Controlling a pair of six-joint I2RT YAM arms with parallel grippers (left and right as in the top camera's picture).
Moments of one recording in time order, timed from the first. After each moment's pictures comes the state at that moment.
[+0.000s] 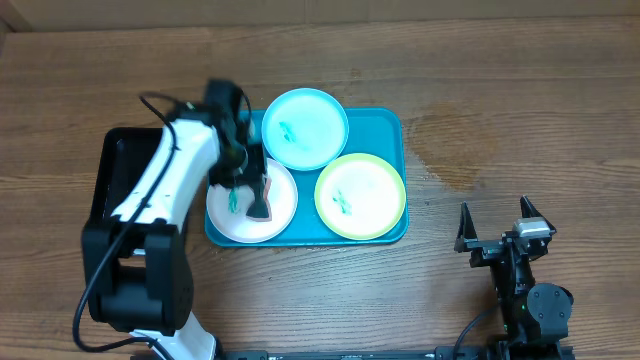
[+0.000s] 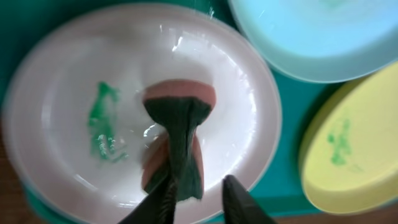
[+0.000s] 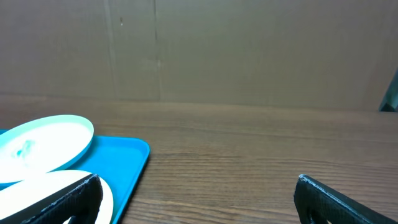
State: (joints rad) left arm -0.11 1.83 1.44 -1.10 0.18 -0.29; right arm 0.05 0.01 0.02 -0.03 -0.04 -0.01
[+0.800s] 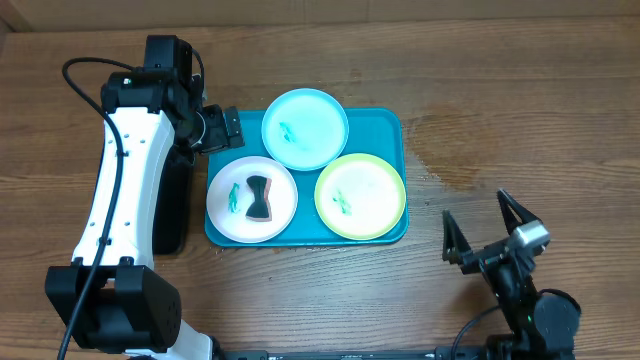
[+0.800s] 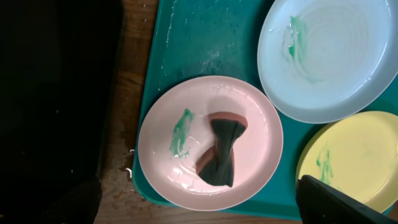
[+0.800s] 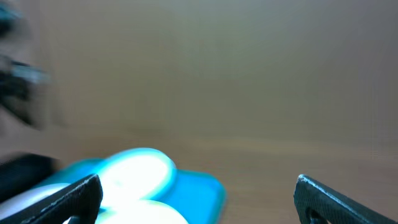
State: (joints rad) left arm -0.02 1.74 1.66 -1.26 0.06 -0.28; right arm 0.05 0.02 0.02 0.20 -0.36 0.16
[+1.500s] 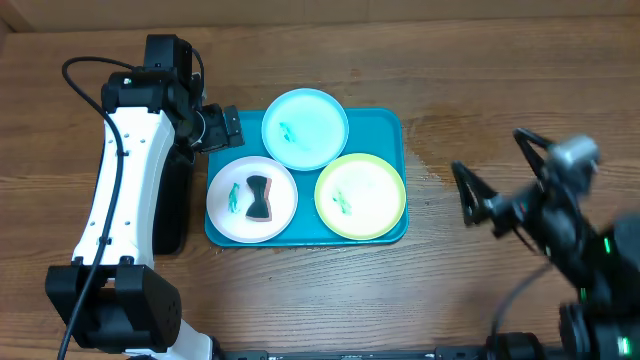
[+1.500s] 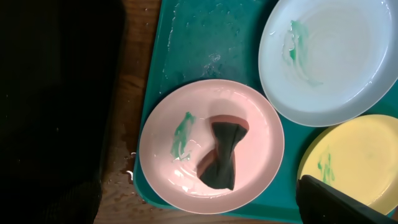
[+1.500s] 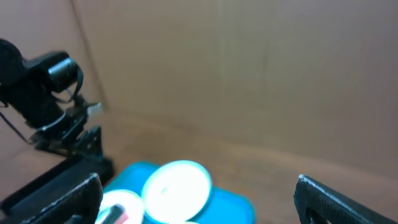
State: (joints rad) left arm -0.02 1.74 1.66 -1.25 0.06 -0.28; right arm 0.05 0.72 0.94 -0.34 -0.53 0.09
